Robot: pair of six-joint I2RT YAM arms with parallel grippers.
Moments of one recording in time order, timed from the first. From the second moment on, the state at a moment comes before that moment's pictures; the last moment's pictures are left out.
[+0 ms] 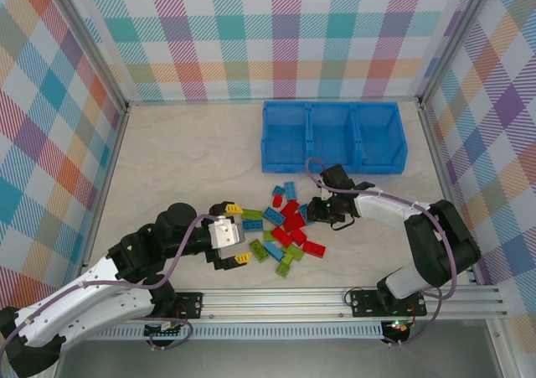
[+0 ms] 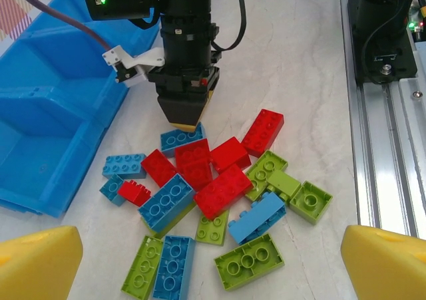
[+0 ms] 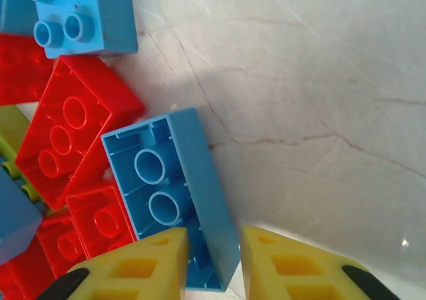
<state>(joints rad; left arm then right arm) -0.91 0.62 0.66 -0.53 0.22 0.47 0.52 1.51 0.76 -0.41 -0.25 0.52</state>
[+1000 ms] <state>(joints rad) -0.90 0.62 0.66 -0.53 0.31 0.49 0.49 1.09 0.78 -0.50 0.05 0.50</state>
